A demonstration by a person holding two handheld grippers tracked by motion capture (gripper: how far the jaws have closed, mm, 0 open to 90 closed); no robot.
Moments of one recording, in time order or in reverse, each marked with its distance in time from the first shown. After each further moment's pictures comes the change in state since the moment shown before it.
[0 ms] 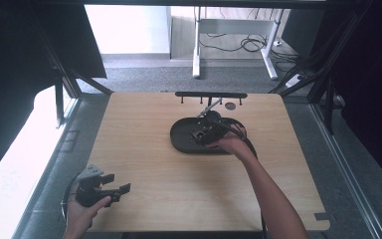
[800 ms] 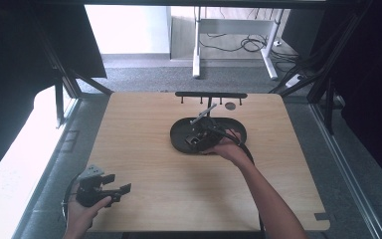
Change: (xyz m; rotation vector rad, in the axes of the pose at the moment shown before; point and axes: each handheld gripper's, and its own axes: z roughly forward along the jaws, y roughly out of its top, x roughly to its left) left arm -0.001 0.000 0.001 0.000 -0.002 0.001; right arm 0.027 -0.001 -0.002 -0.003 0.036 -0.035
